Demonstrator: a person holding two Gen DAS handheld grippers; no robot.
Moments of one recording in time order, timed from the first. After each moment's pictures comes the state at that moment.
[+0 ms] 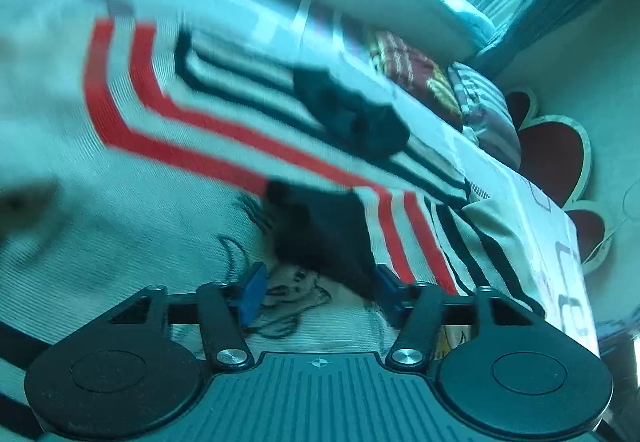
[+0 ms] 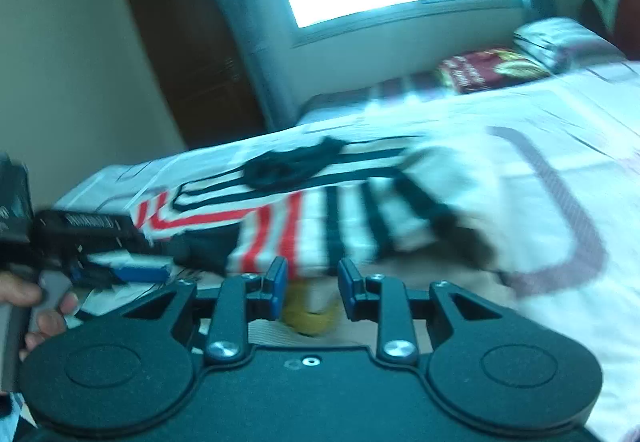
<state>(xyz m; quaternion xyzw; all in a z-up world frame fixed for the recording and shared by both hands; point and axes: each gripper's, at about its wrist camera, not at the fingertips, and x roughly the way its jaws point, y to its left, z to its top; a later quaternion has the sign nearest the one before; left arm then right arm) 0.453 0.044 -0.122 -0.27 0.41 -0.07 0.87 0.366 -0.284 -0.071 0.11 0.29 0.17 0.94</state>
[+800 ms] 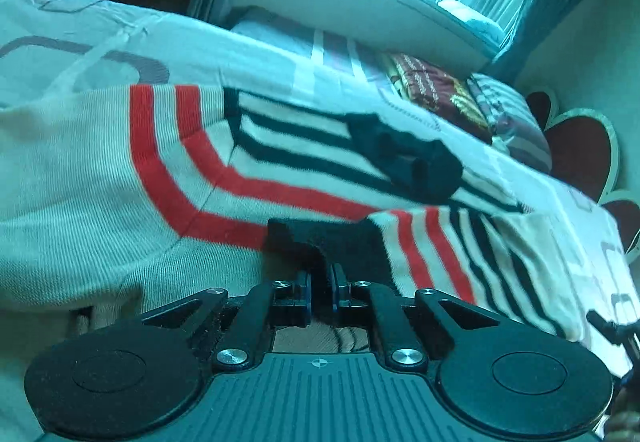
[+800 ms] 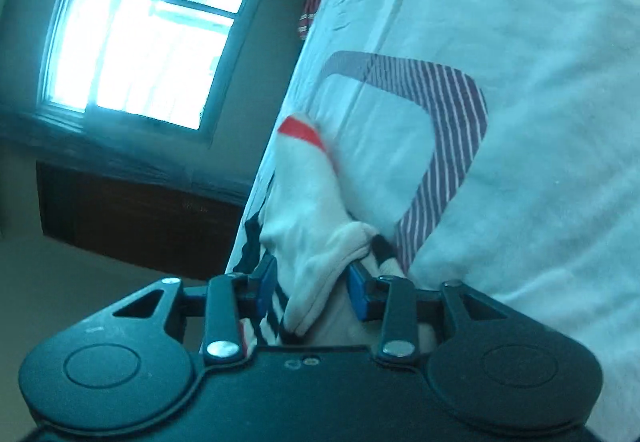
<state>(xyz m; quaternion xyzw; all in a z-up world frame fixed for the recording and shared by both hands) 0.468 0.080 -0.123 -0.19 0.38 -0.03 0.90 0.400 -0.409 -0.149 0.55 0.29 0.08 0.78</state>
